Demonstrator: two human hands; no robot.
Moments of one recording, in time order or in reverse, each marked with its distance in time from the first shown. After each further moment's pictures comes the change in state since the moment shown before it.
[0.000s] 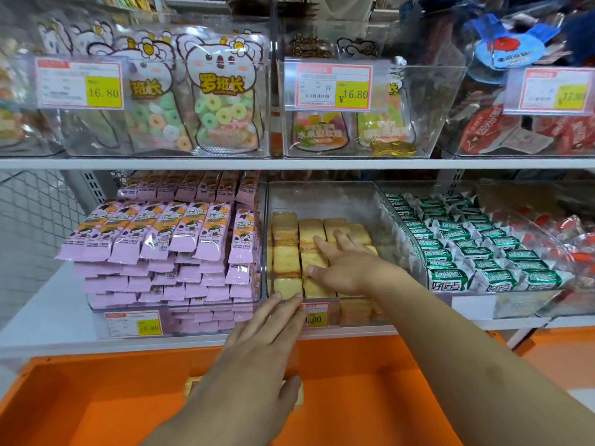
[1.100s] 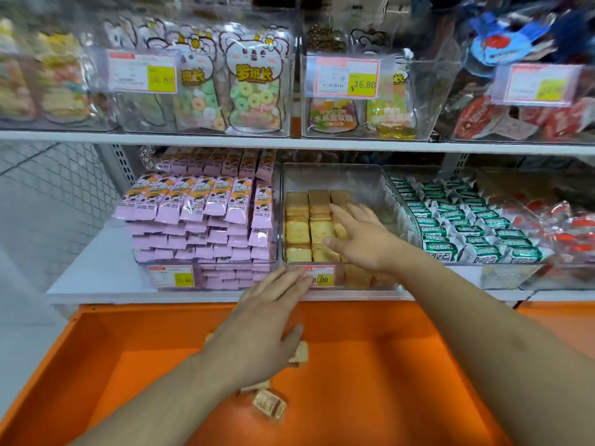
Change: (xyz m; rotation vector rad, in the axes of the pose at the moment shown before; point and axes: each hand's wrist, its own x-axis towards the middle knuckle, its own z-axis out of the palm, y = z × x) left_hand -0.027 -0.011 0.009 -0.104 0.149 0.069; right_hand -0.045 0.006 -0.003 0.134 0.217 -0.141
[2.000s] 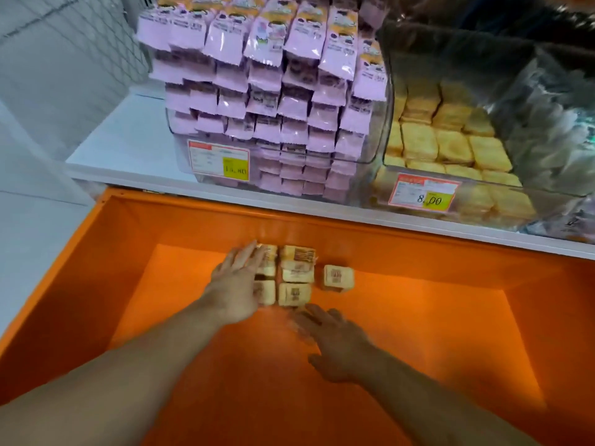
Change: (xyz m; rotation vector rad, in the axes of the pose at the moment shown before) left_hand -0.053 -0.193 0.183 -0.056 -0.324 -0.553; right_hand -0.093 -0.030 0.322 -0.225 -0.688 -0.291
